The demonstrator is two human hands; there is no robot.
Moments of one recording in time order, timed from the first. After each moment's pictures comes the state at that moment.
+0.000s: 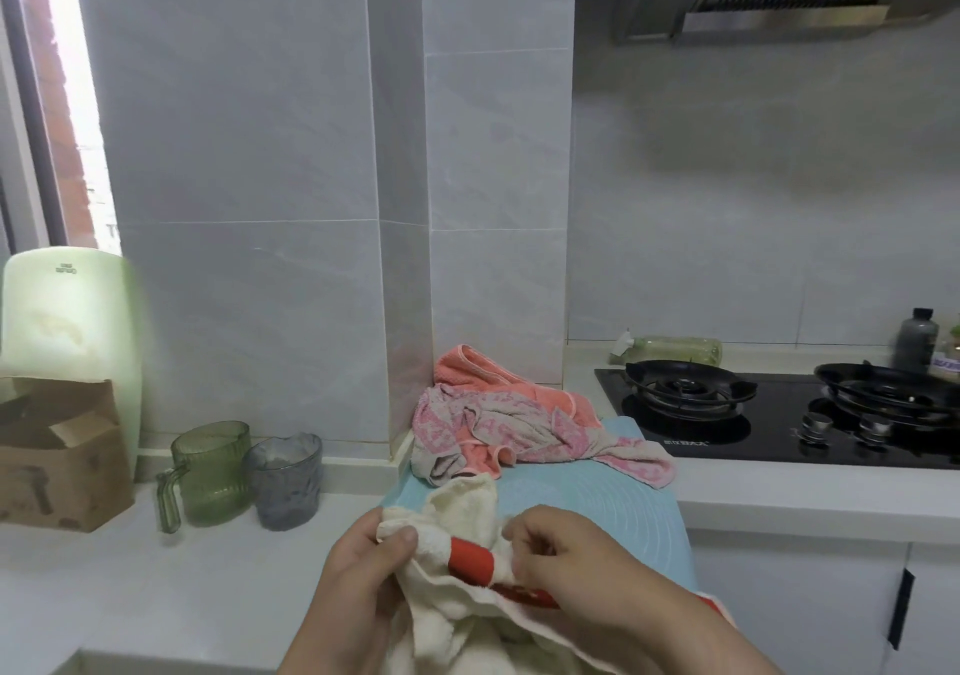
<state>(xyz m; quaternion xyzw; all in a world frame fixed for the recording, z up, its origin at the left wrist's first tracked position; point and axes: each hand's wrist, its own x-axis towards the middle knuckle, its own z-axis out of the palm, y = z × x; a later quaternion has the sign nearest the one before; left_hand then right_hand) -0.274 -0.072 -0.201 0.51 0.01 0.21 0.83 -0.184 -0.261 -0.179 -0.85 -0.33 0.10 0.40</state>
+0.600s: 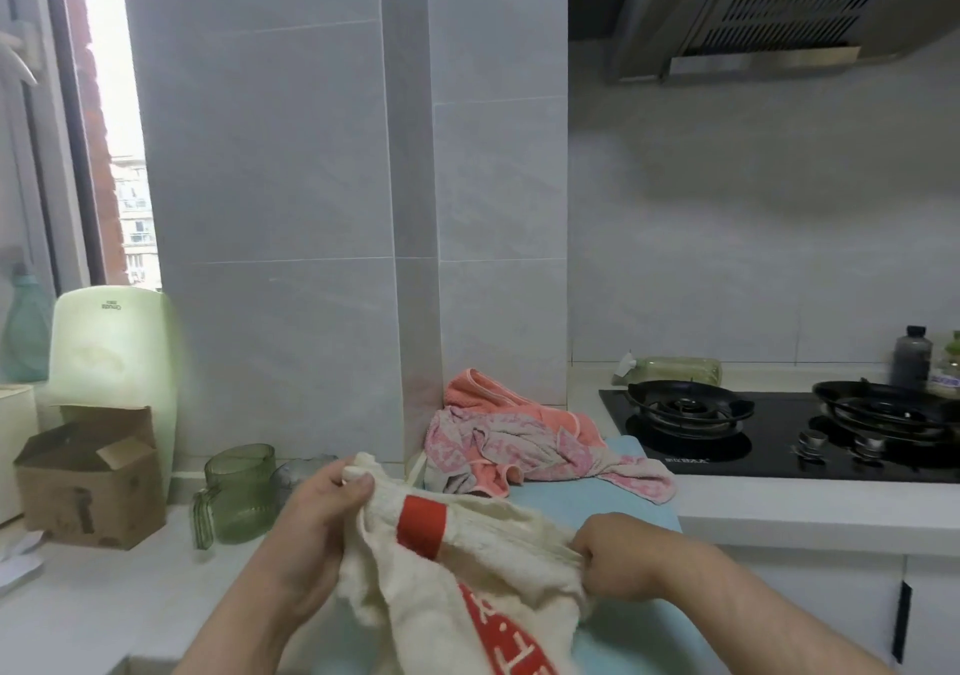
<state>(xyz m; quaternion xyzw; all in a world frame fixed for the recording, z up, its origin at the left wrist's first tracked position) -0.291 -0.014 -0.145 0.57 -0.04 0.18 0.80 -0.151 -0.287 -0.161 -0.94 -0.32 0.10 0.06</state>
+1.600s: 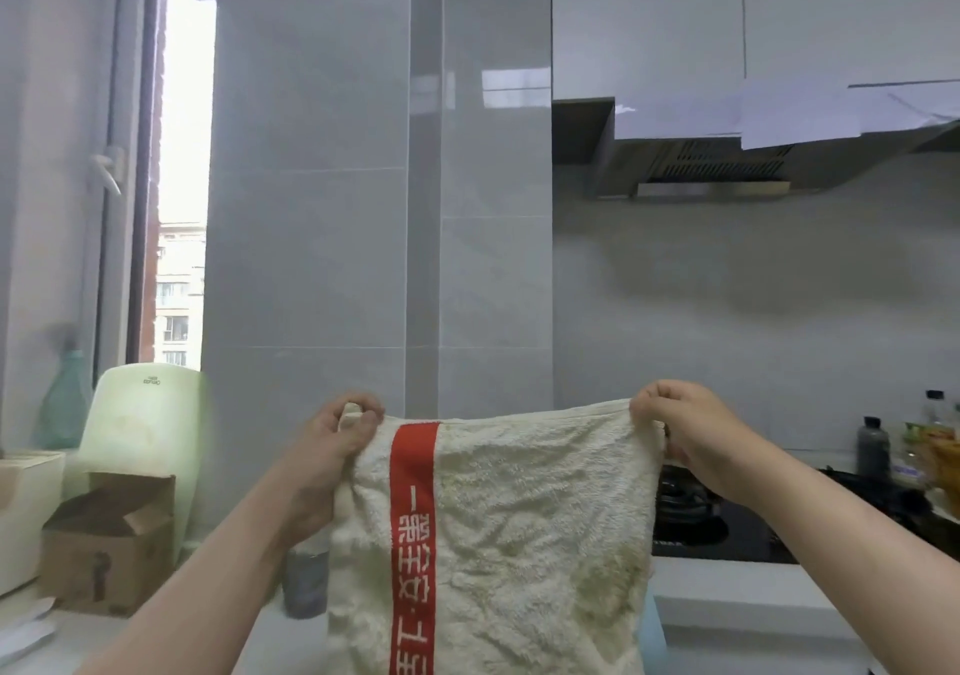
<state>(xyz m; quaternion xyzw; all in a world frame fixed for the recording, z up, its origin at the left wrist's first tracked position) -0.327 -0.030 -0.016 0.62 -0.08 0.26 0.74 -0.218 -0.363 0.021 -0.73 -0.24 -0.06 0.64</state>
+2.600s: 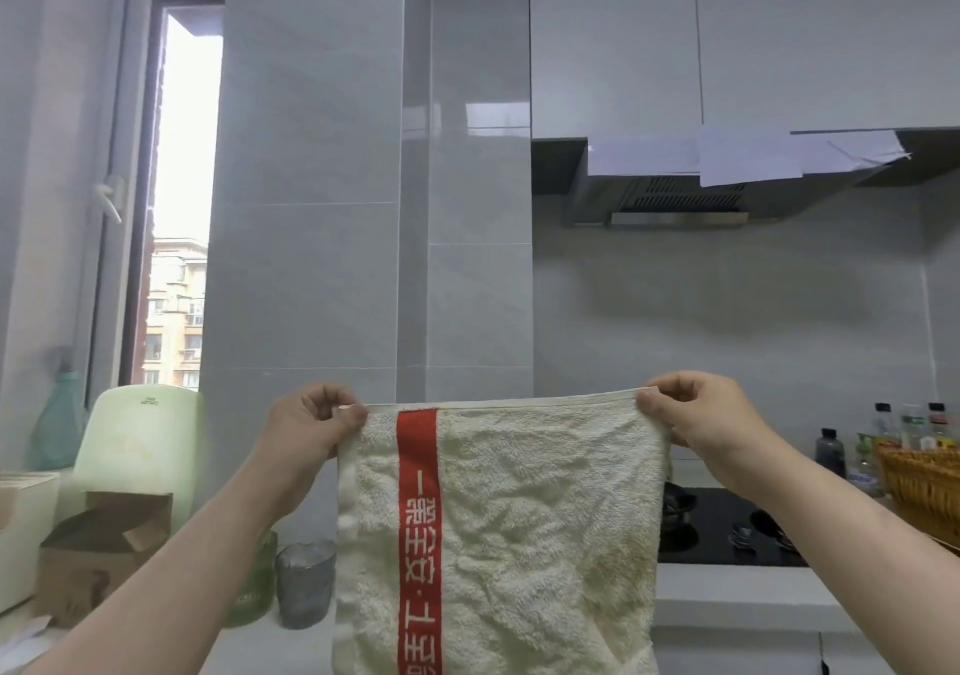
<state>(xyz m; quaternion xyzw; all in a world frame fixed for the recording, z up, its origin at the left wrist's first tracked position) -0.361 -0.028 0.017 0.67 -0.07 0.38 0.63 -0.265 -0.399 0.041 -0.70 -0.22 -0.19 0.65</state>
